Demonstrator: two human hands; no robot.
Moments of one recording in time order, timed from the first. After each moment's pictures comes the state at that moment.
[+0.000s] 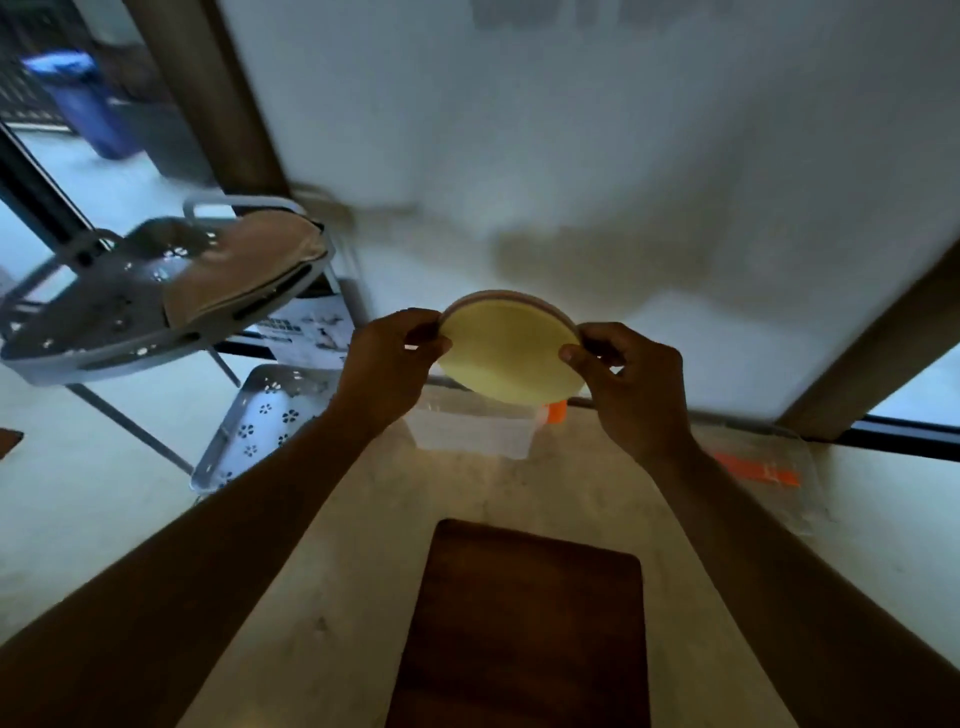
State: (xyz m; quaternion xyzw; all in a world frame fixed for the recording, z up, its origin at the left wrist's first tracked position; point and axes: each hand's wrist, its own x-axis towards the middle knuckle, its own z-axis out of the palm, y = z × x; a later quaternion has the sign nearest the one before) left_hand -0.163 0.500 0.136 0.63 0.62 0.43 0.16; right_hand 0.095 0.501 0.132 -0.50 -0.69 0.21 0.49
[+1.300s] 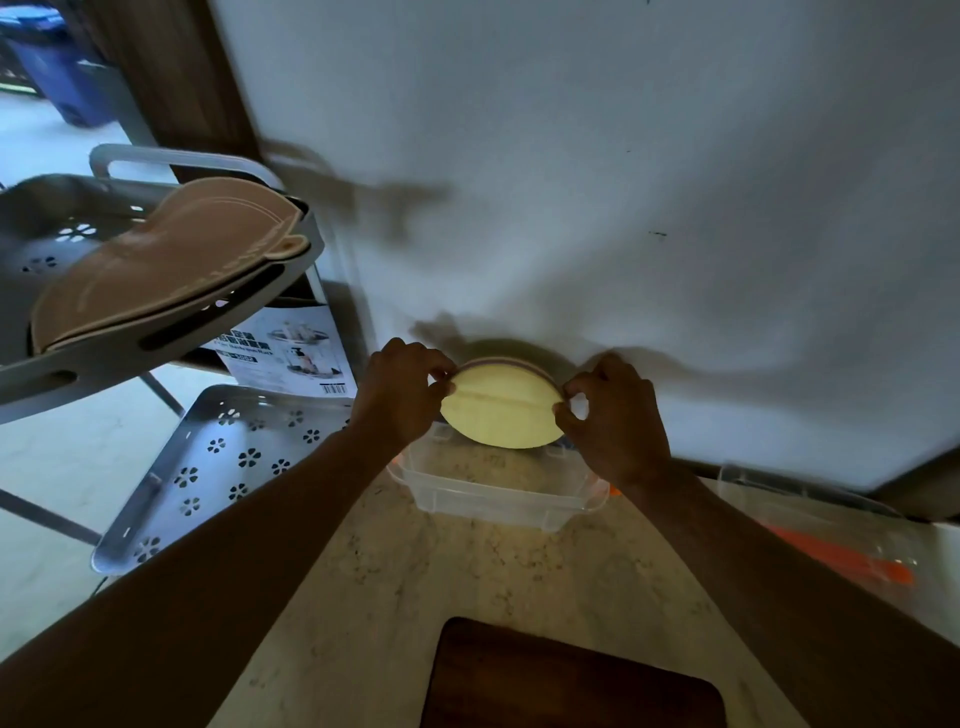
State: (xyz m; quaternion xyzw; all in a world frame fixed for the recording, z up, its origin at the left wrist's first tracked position) left_hand -0.207 0.615 0.014 0.68 0.67 0.28 0.10; right_hand 0.042 0.619 0.014 -0.58 -0.78 0.03 0.22
